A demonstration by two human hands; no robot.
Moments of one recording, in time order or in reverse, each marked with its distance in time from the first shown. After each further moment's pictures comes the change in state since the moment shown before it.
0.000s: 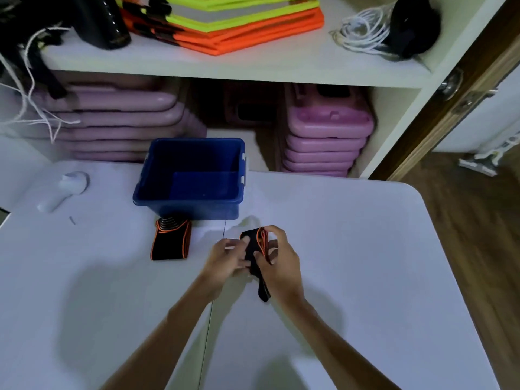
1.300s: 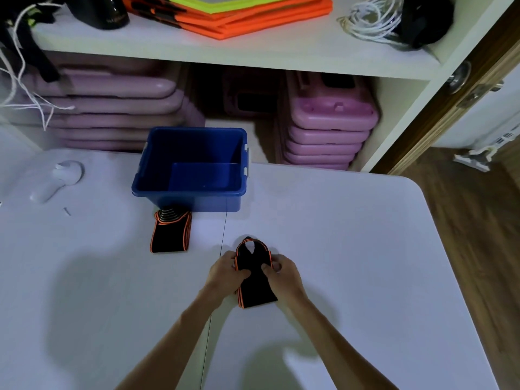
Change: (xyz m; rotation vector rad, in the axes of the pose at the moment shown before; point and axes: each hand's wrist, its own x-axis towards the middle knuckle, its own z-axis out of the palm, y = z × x) left_hand 0.013 -0.054 -0.008 0.350 -0.005 -0.069; right_hand -0.003 0.042 0.019 -0.010 -0.150 0.445
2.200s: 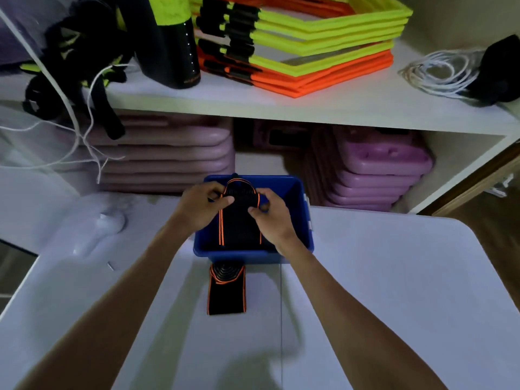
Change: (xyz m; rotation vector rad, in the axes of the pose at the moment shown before) left_hand 0.089 0.147 -0.256 0.367 0.239 0.591; right_hand 0.101 -0.244 0.093 0.061 0.066 -0.432
